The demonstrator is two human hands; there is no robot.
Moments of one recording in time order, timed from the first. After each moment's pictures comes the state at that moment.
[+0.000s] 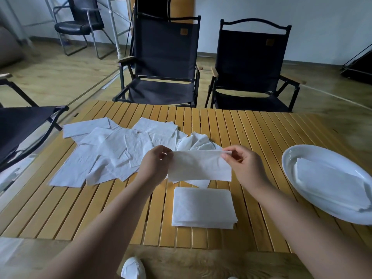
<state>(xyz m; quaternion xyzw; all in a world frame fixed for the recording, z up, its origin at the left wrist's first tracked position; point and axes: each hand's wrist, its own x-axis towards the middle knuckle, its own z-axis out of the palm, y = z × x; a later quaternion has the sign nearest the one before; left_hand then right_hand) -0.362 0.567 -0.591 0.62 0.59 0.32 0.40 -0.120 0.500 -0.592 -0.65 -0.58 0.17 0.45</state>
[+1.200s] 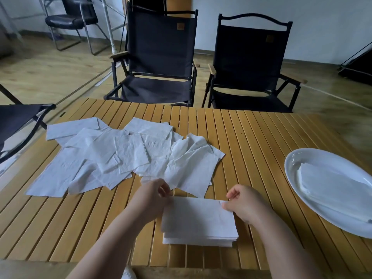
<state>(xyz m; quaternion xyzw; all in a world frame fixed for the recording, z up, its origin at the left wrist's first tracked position) -0.367 0.547 -0.635 0.71 0.59 0.12 0.37 -0.128 0.473 -0.613 -0.83 -0.46 0.29 0.11</state>
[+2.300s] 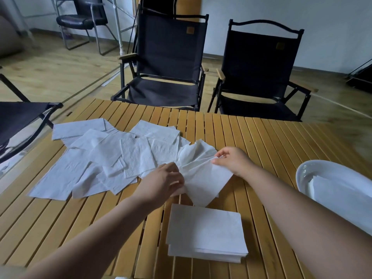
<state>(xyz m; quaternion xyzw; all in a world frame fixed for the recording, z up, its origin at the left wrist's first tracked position) -0.369 0.602 -0.646 0.89 0.38 0.22 0.16 -0.106 0.618 -0.616 -0.75 -0.54 0.32 0.23</state>
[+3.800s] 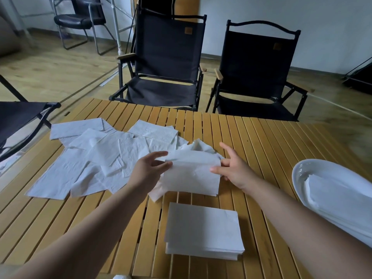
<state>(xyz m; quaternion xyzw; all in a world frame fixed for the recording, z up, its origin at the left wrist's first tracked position) -0.368 0.608 -0.622 0.56 0.56 0.36 0.49 -0.109 0.577 -0.618 -0.66 -0.51 0.44 0.34</state>
